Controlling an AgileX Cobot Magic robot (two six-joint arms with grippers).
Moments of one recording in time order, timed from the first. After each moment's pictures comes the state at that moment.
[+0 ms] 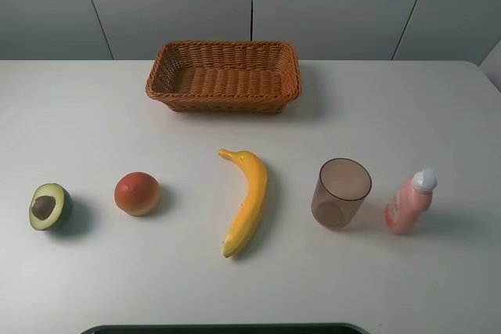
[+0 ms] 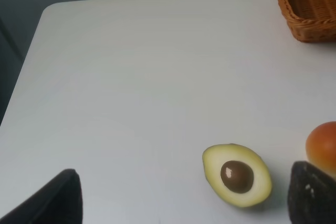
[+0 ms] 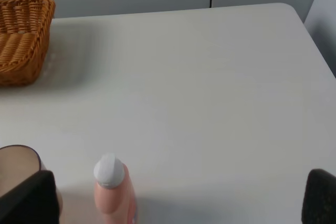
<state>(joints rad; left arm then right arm) -0.21 0.00 -0.51 0.10 1.08 -0.05 0.01 0.00 -0.51 -0.06 1.09 0.08</state>
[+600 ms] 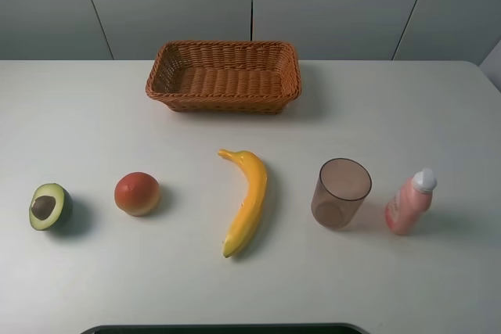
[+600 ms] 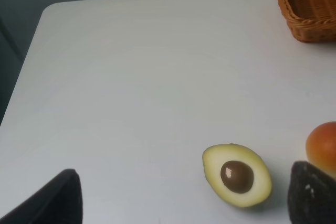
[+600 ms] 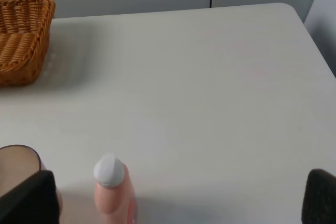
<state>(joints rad) -0.21 0.00 -0.51 0.10 1.08 -0.05 0.01 0.00 -0.51 -0.06 1.09 0.08</state>
